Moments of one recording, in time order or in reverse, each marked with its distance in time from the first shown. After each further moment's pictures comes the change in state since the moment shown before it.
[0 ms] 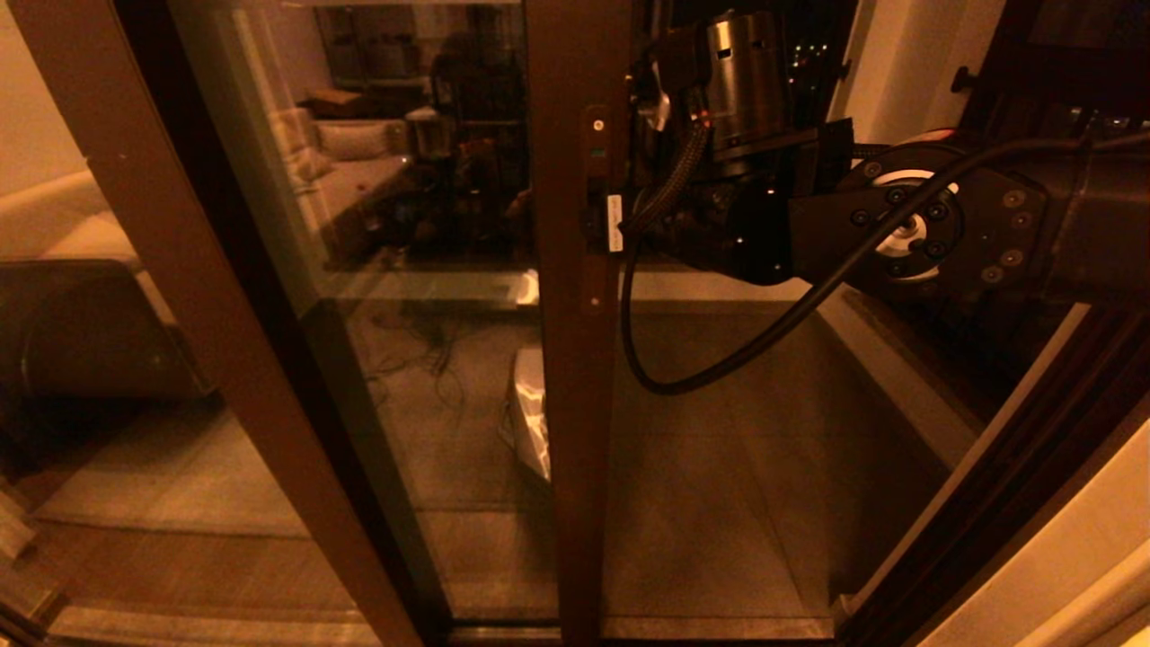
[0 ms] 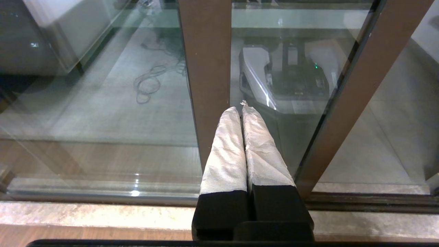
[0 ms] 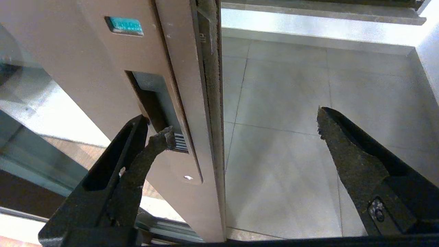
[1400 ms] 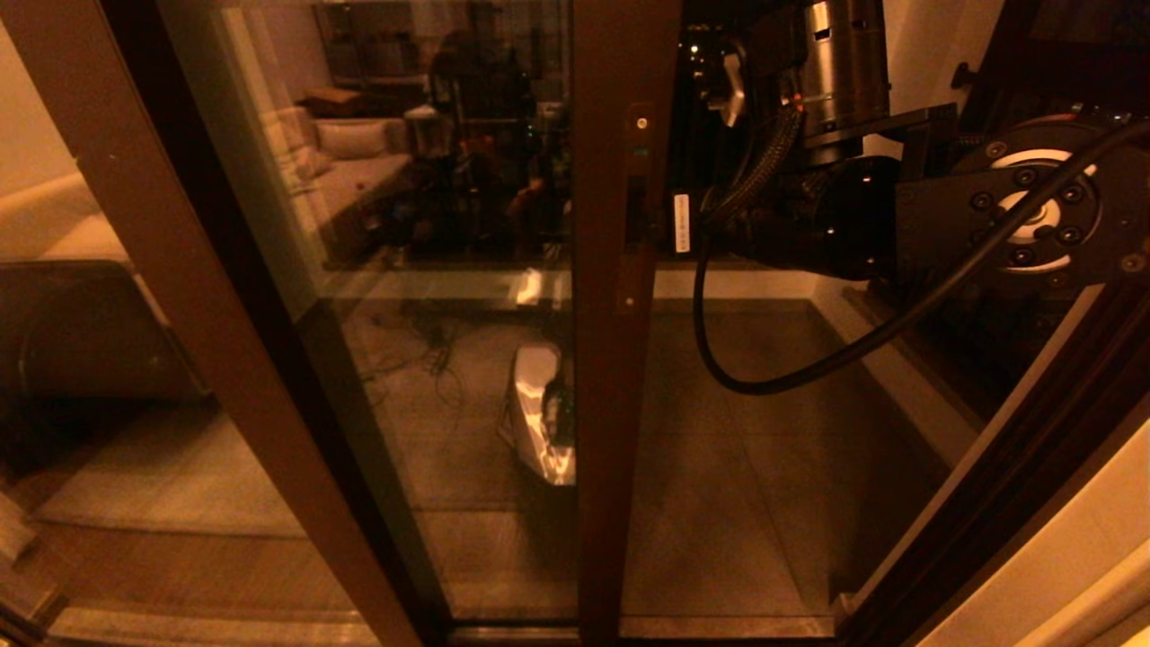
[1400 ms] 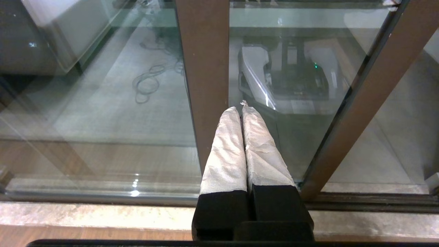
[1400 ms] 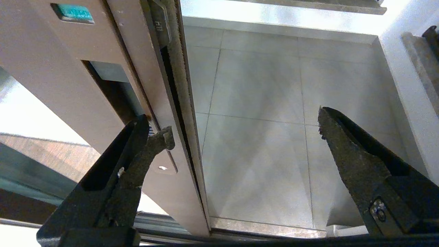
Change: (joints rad) left arm 0.000 0.000 0.000 0.000 0.000 0.000; right arm -0.017 -0.122 0.150 0.002 -0.006 -0.035
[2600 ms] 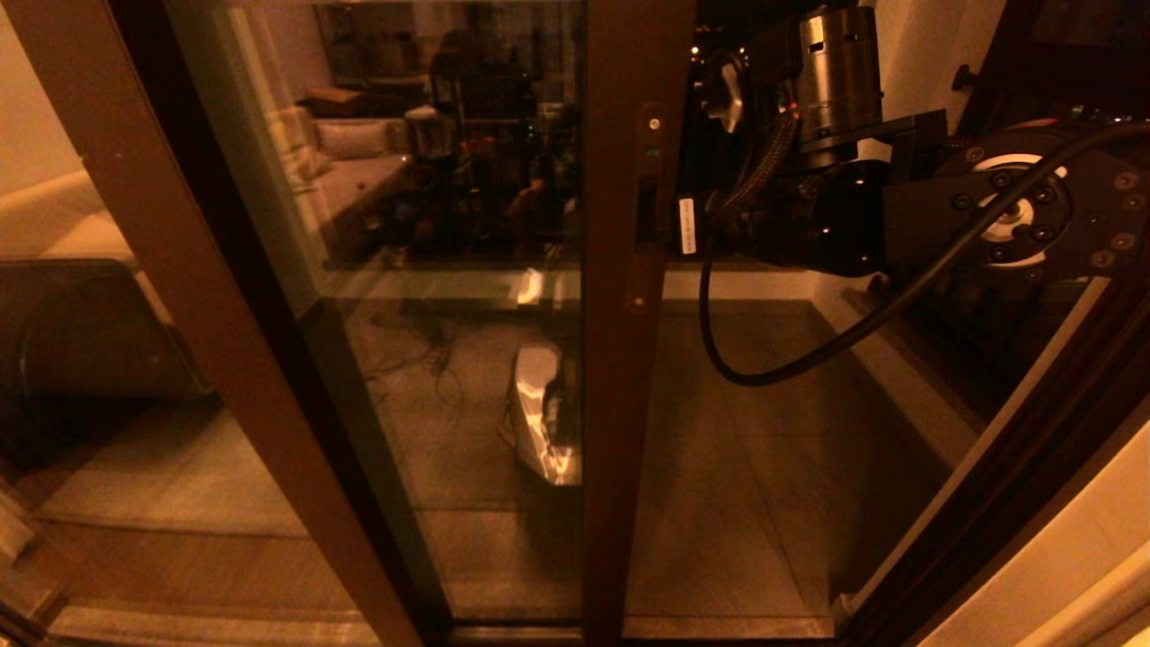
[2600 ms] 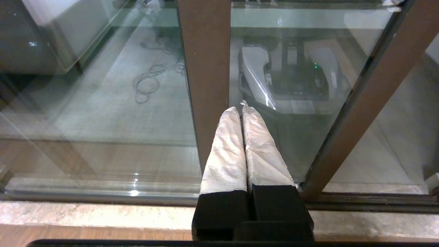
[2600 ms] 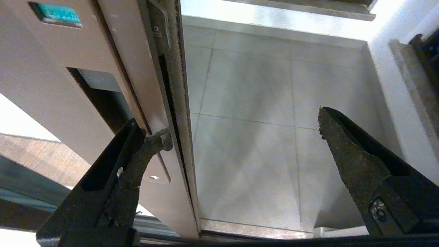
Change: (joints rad) left arm 0.000 0.000 0.000 0.000 0.000 0.000; right arm -0.079 0.016 -0.005 -0.002 0.004 -0.040
